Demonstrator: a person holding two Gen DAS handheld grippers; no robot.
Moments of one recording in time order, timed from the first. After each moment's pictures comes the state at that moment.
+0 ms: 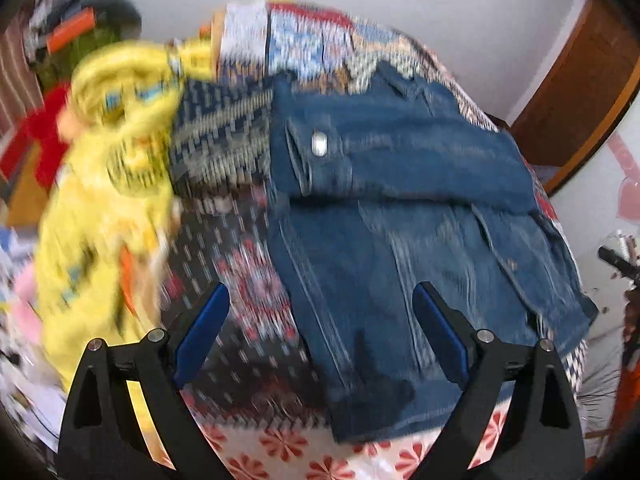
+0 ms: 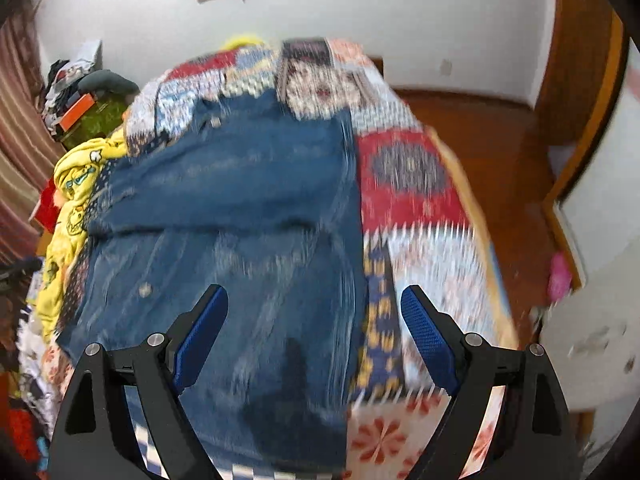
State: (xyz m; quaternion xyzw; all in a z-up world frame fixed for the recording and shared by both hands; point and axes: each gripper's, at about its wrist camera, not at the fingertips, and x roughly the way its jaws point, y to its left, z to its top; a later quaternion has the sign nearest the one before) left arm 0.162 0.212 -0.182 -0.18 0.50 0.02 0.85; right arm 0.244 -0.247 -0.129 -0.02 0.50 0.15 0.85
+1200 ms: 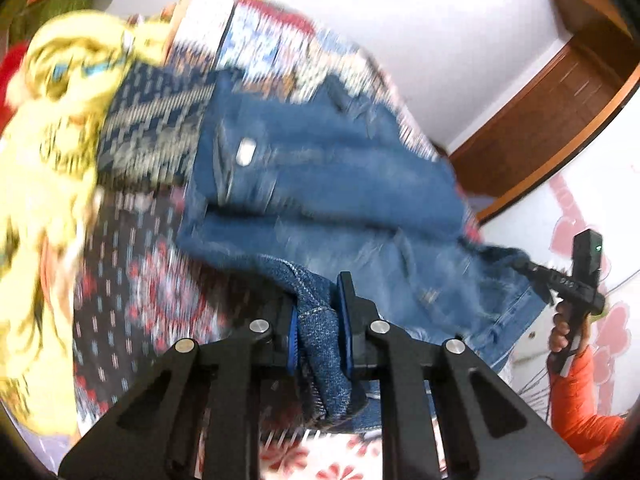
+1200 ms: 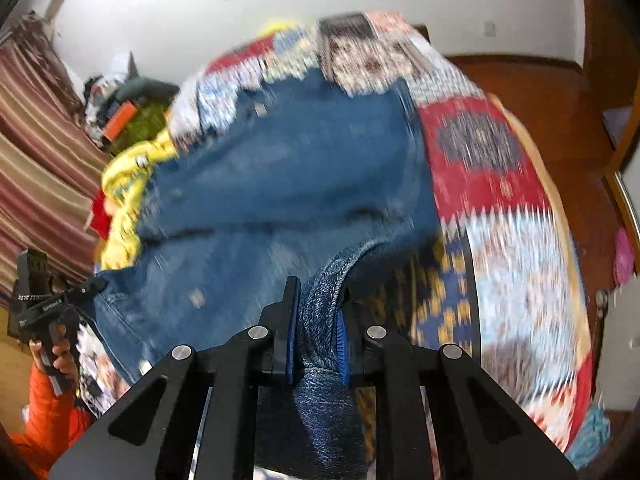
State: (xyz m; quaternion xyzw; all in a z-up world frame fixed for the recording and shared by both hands) left arm 0.189 0.202 -0.148 -0.28 0.44 -0.07 0.85; right arm 0.264 -0.232 -0.133 0.06 0.52 0.25 0.82
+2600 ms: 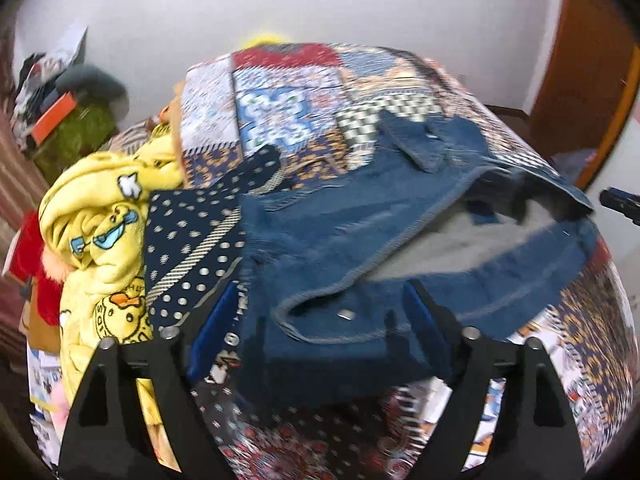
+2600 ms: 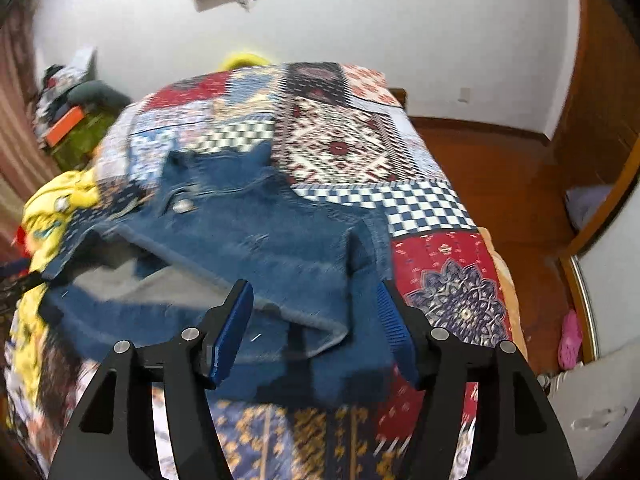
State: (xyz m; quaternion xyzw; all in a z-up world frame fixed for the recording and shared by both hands) left arm 0.327 0.186 -0.162 -0.04 0.46 0.04 0.88; right arm 0.381 -0.183 -0.134 -0.05 0.46 0.18 0.87
